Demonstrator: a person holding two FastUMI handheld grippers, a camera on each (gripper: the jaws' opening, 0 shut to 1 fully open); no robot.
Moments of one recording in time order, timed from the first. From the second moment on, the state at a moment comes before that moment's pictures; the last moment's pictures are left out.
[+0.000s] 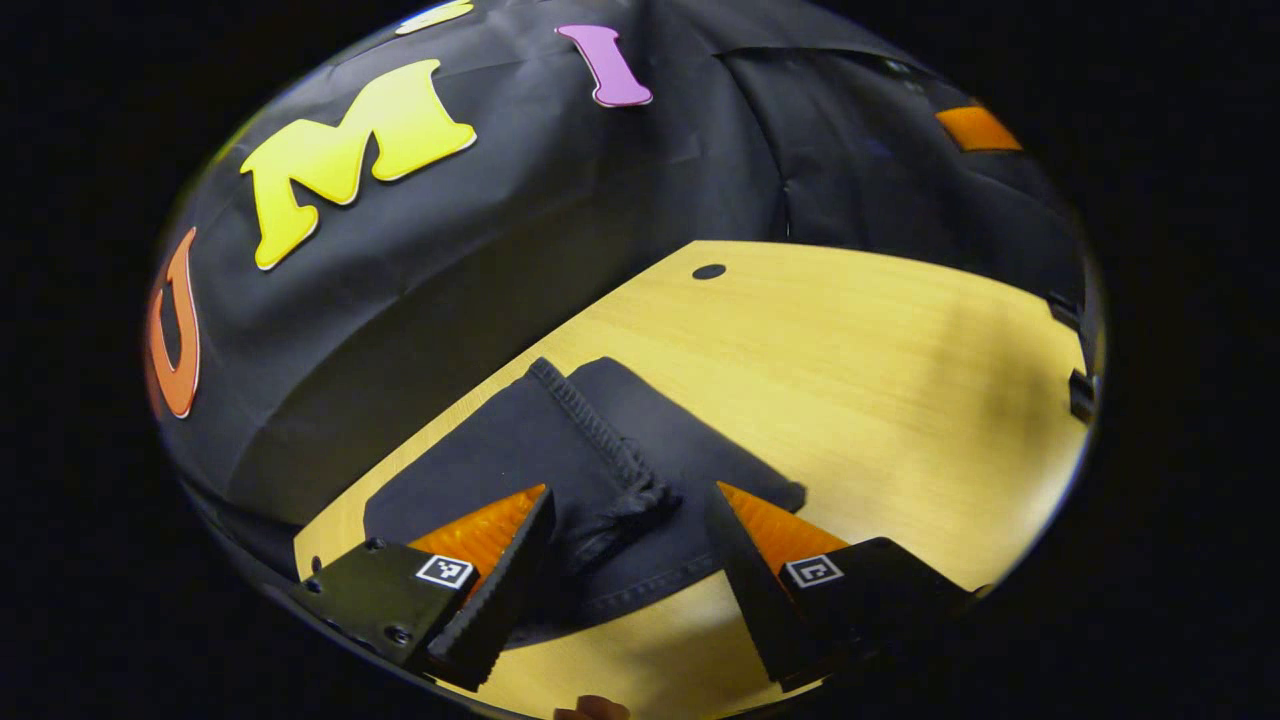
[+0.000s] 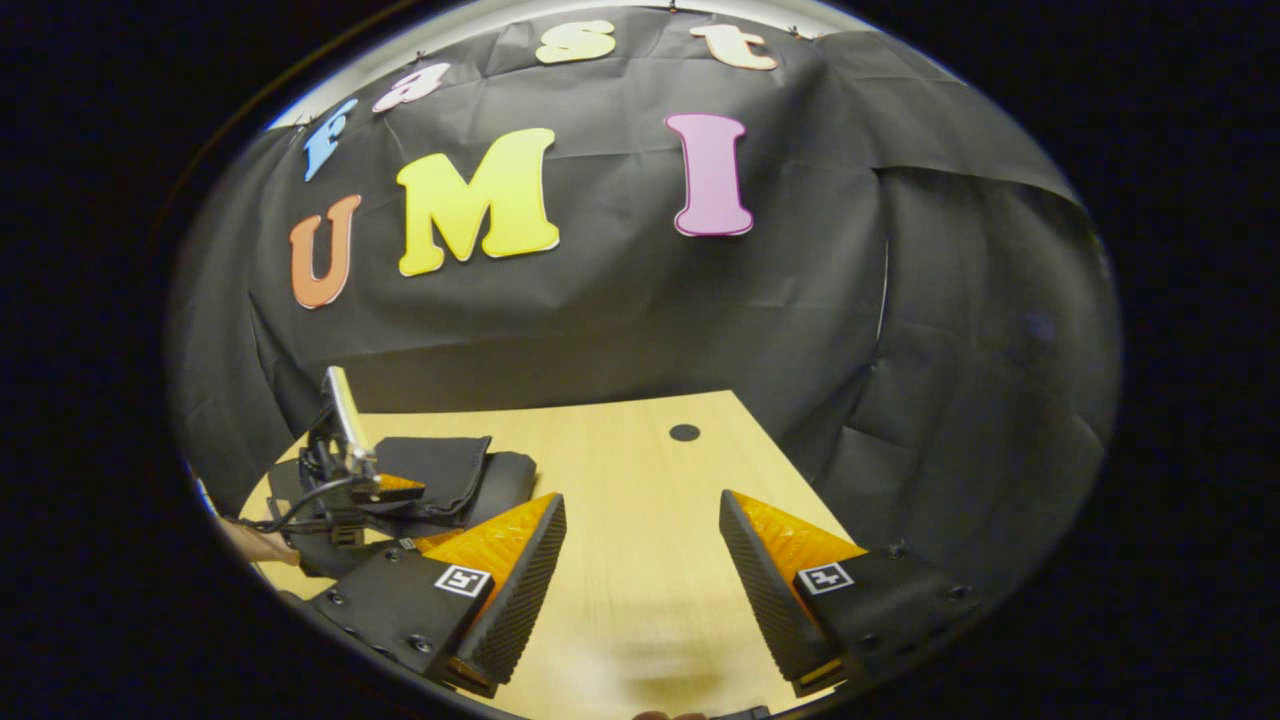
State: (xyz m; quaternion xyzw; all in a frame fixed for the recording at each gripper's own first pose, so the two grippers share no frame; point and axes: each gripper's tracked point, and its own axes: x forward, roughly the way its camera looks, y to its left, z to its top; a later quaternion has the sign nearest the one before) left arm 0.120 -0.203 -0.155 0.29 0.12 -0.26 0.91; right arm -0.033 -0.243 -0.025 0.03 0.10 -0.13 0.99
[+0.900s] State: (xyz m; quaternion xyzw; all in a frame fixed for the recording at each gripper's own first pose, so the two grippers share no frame) left arm 0.017 -0.071 0.099 0.00 -0.08 -0.05 1.00; right arm 0.027 -0.132 0.077 0.02 -0.06 -0.06 1.00
